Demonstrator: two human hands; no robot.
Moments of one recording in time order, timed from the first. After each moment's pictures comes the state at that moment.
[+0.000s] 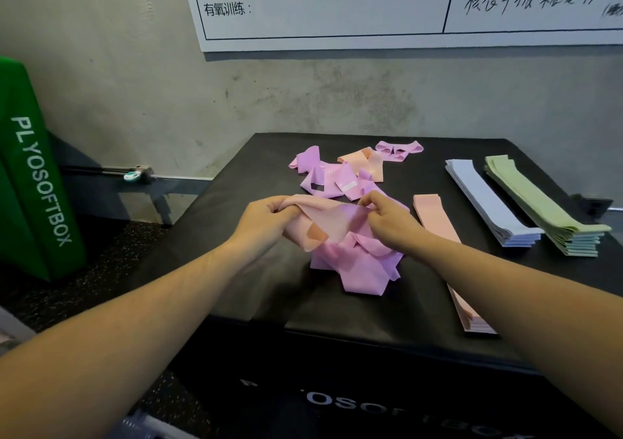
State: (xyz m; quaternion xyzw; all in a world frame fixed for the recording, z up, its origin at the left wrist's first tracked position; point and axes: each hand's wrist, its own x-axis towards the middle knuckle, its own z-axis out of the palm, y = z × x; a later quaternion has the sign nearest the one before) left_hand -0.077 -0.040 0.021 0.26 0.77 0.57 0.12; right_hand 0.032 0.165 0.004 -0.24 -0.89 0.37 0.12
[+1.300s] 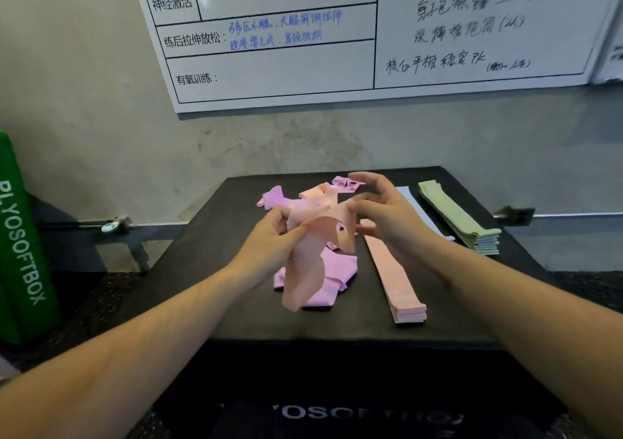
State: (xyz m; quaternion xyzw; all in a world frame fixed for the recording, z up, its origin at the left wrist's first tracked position) left_hand 0.036 -0.025 0.088 0.35 0.73 0.57 0.16; right_hand 0.161 0.140 0.105 -0.13 -0.69 0.66 0.27
